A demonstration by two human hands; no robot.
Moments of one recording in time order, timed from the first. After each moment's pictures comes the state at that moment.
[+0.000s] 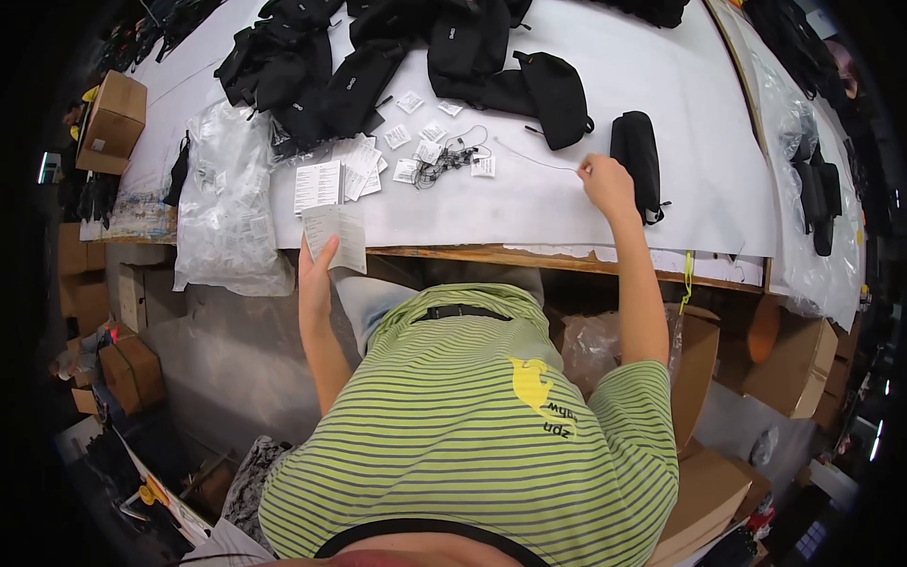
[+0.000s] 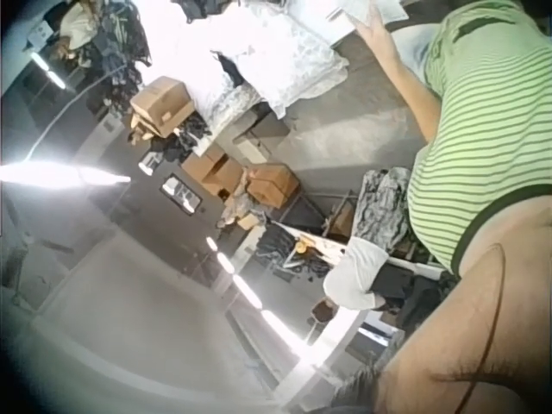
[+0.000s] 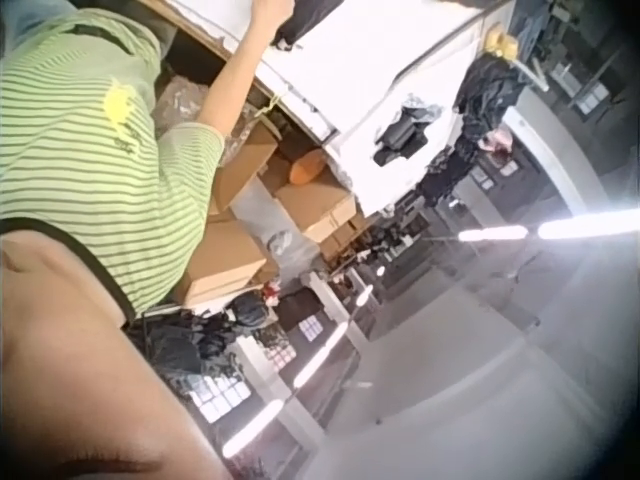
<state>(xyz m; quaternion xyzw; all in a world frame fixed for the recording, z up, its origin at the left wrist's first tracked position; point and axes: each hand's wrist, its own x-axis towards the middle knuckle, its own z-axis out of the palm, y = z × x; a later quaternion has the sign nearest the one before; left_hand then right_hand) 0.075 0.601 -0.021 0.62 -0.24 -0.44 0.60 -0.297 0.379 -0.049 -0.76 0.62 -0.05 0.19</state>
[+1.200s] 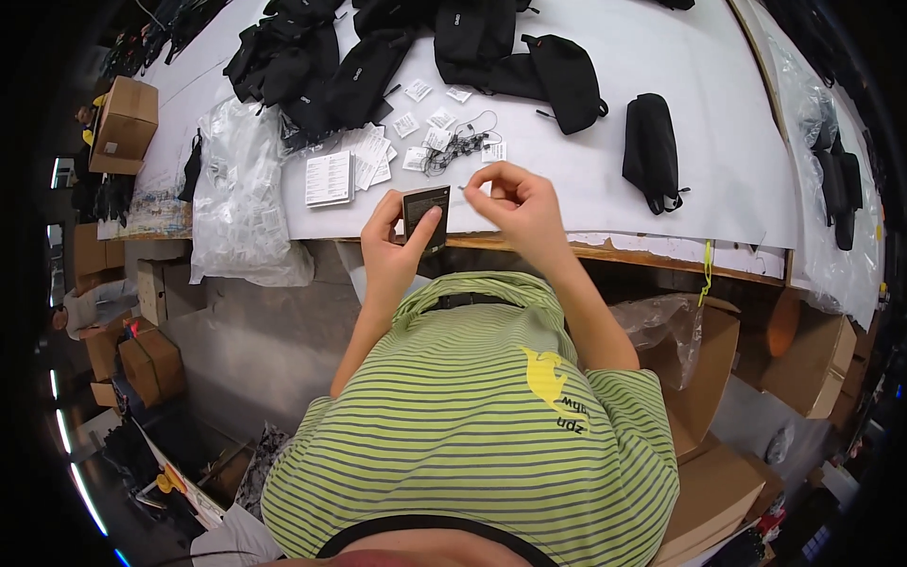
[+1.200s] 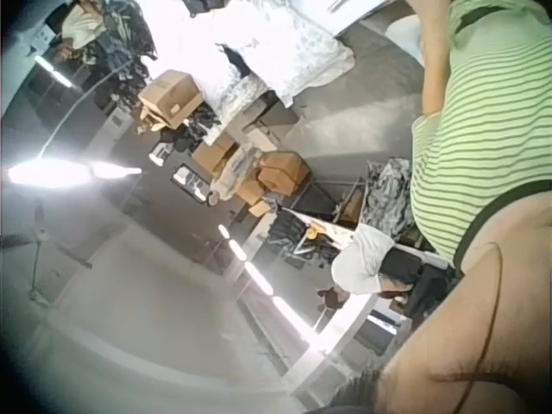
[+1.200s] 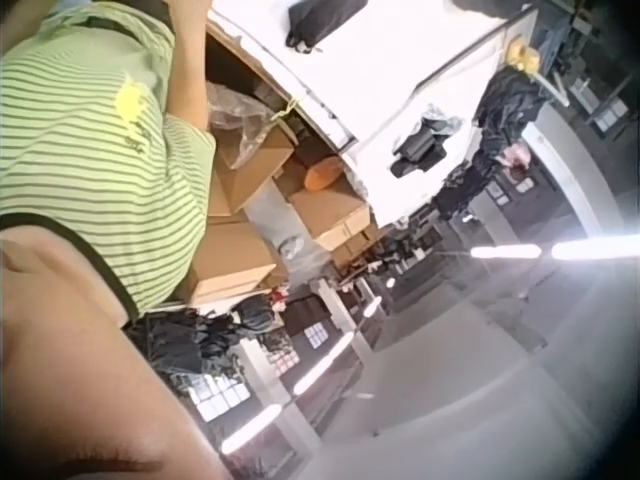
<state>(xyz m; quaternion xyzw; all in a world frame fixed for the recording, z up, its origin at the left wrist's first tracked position) -0.022 0.559 0.014 0.60 -0.49 -0.35 0.53 -0.185 0.487 0.025 -0.55 0.39 -0.39 0.63</state>
